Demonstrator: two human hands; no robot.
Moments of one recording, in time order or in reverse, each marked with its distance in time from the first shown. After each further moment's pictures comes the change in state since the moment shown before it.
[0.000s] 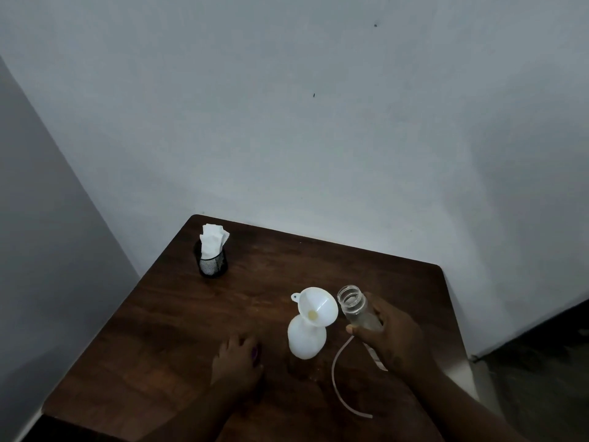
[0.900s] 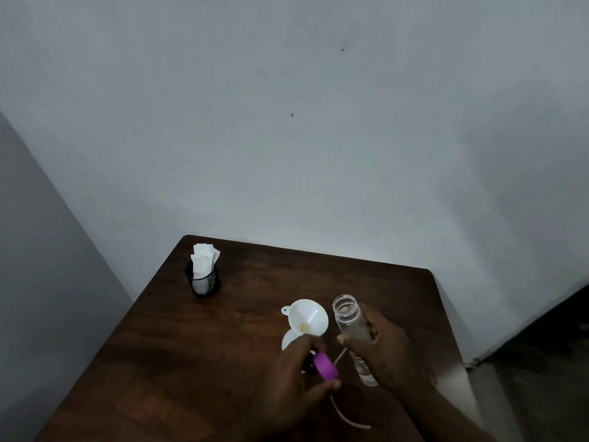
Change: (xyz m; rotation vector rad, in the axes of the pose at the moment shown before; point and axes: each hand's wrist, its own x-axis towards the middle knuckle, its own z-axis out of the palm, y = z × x) left_hand -0.084 0.104 -0.052 -0.632 0.131 0.700; right_hand -0.020 -0.018 -0.003 0.154 0.060 0.067
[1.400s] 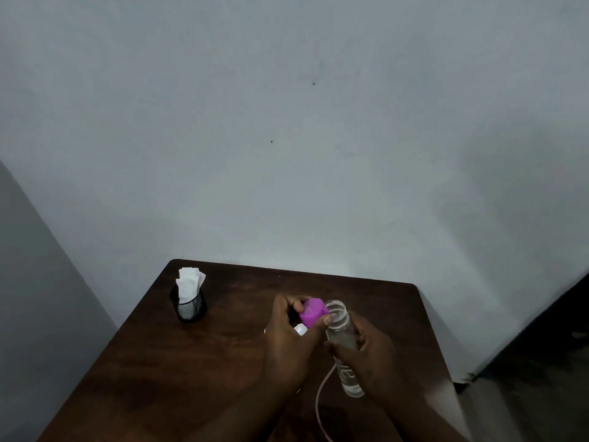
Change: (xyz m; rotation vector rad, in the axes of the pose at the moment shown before) left_hand 0.075 0.046 0.012 -0.392 0.498 -0.008; right_hand 0.006 -0.001 -0.007 0.130 0.110 0.013
